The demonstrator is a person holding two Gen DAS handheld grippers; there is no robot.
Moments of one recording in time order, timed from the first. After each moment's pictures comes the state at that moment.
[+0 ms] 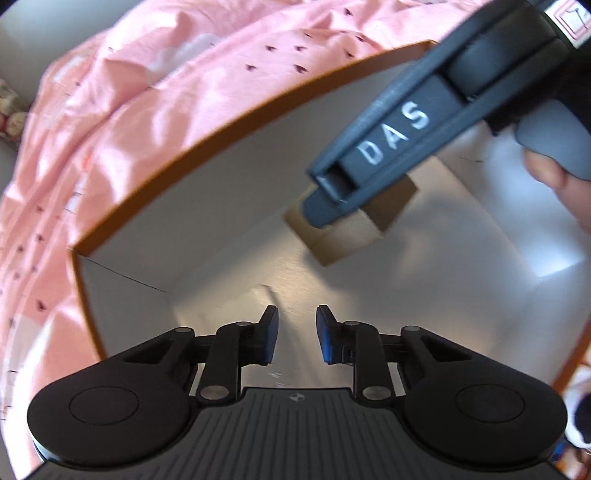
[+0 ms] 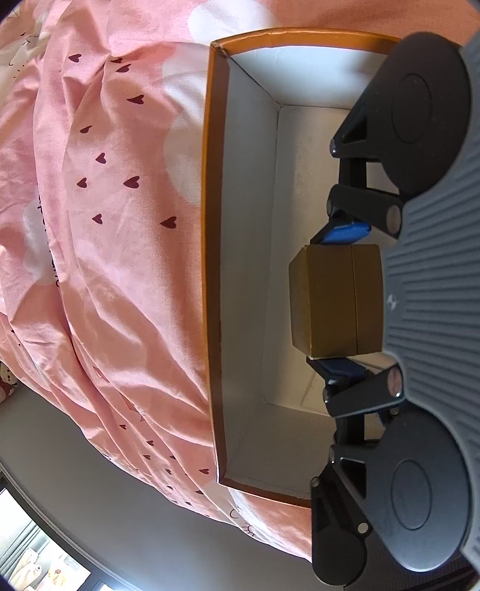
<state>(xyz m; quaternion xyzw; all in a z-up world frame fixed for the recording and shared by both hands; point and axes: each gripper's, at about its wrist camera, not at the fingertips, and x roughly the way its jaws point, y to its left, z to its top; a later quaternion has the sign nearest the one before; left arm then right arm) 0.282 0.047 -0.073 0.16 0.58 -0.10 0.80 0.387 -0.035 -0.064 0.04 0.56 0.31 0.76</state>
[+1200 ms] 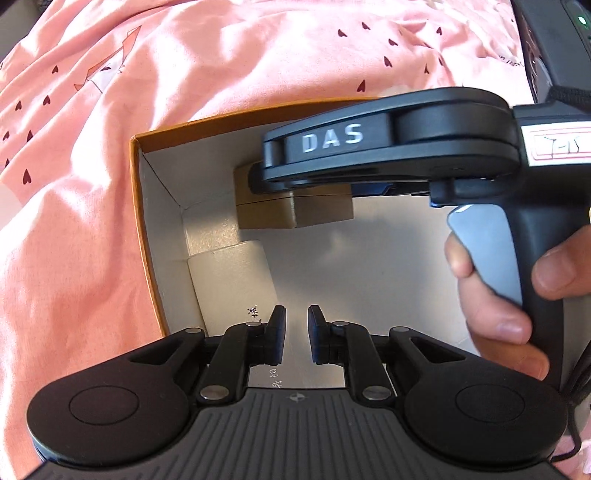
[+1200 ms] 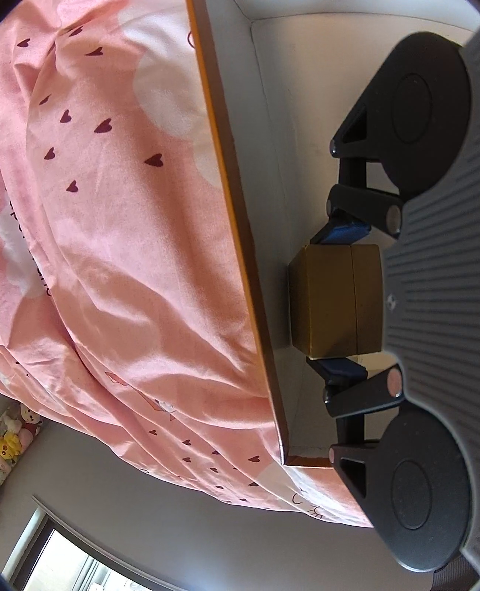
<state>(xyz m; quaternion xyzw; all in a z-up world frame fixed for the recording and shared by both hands) 0.317 0.120 -0.065 -0.04 0.66 -0.05 0.75 0.398 0.026 -0.076 0.14 0.59 0.26 0.75</state>
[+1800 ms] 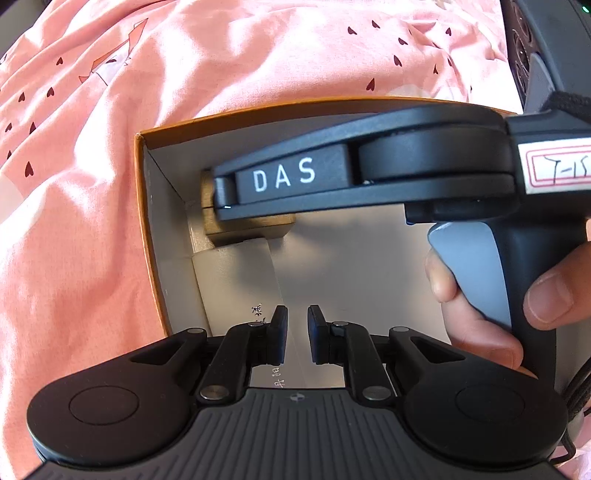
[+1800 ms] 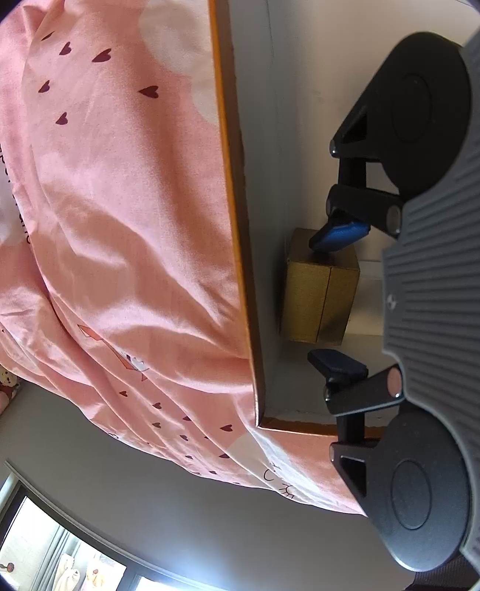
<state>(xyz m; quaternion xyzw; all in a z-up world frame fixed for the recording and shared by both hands) 0.321 0.122 -0.067 -0.05 0.66 -0.05 0.75 0.393 0.050 -0.079 0.12 0.59 0.33 0.73</state>
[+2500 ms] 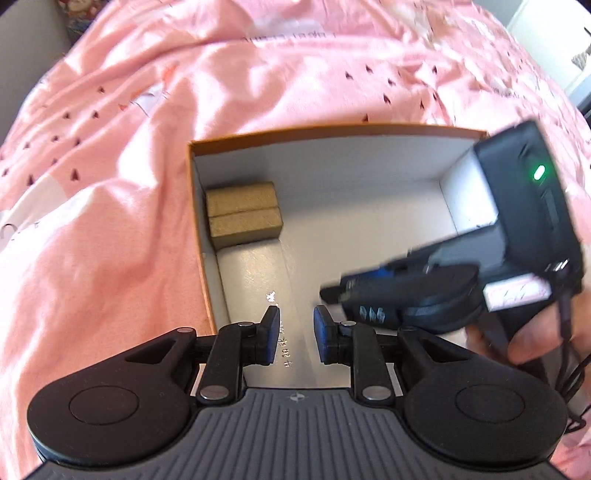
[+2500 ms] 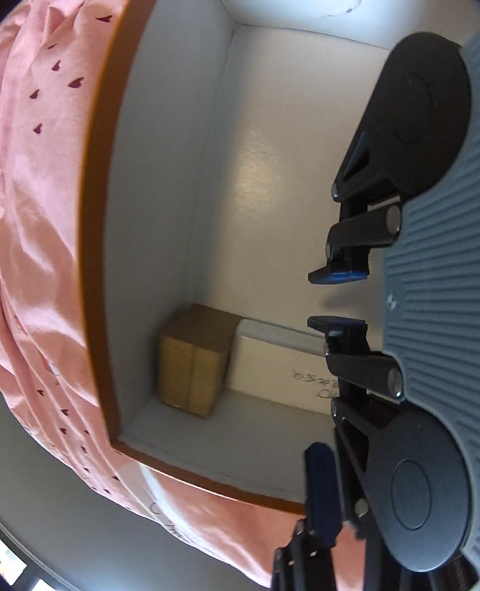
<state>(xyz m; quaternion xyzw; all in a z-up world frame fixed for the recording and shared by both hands) 0.259 0.121 -0.024 -0.04 0.58 -0.01 0.81 0.340 0.027 -0.092 -0.03 0.61 0.34 0.72</state>
